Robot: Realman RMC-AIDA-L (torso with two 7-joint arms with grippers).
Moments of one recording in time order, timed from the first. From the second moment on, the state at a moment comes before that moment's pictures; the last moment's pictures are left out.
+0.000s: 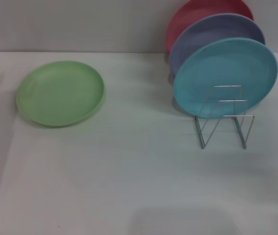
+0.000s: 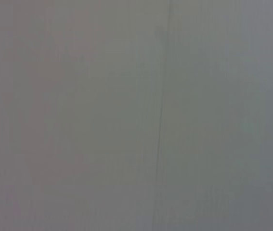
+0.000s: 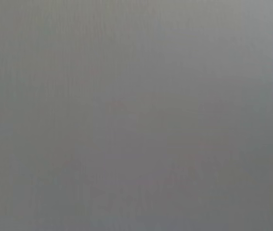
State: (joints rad) left arm -0.40 -2.06 1.72 0.42 -0.42 1.17 -0.18; right arm 0.53 2.07 1.03 0.13 -2.00 -1.53 0.07
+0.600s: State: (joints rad) left arm -0.40 -2.06 1.47 0.97 -0.37 0.05 0.02; right arm 0.53 2.08 1.02 0.12 -2.00 -1.54 0.07
